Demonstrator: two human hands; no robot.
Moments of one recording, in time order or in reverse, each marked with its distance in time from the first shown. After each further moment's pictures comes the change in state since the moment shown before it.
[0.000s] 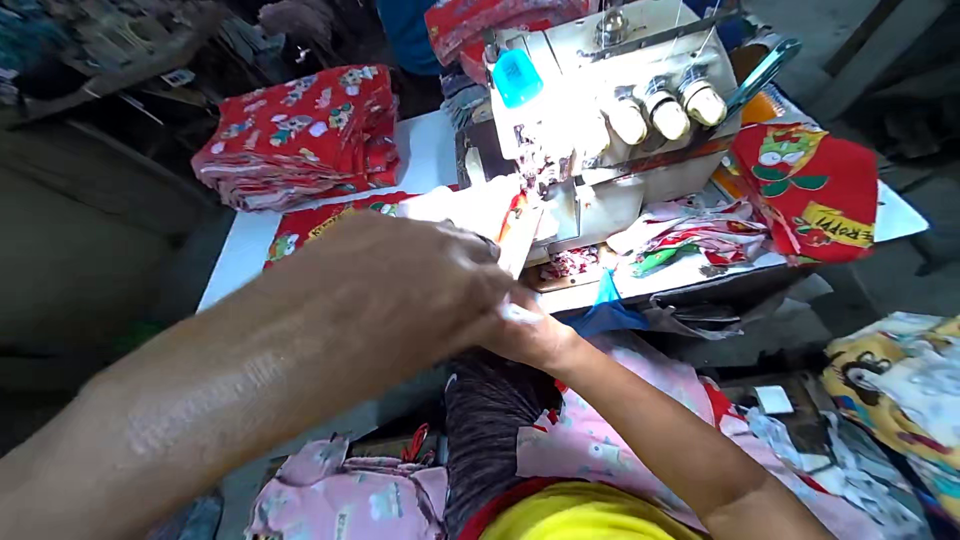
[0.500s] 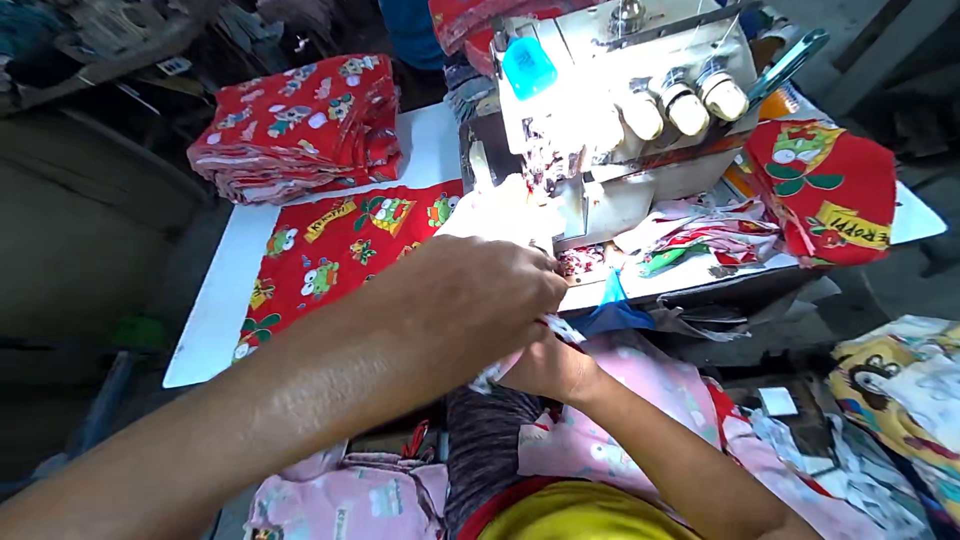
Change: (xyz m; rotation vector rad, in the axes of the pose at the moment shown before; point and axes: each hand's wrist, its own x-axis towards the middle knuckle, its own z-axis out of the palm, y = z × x) left_hand 0.024 0.008 0.023 -0.161 -0.088 0.009; right_hand -0.037 -0.022 -0.002 0.385 0.038 0.201
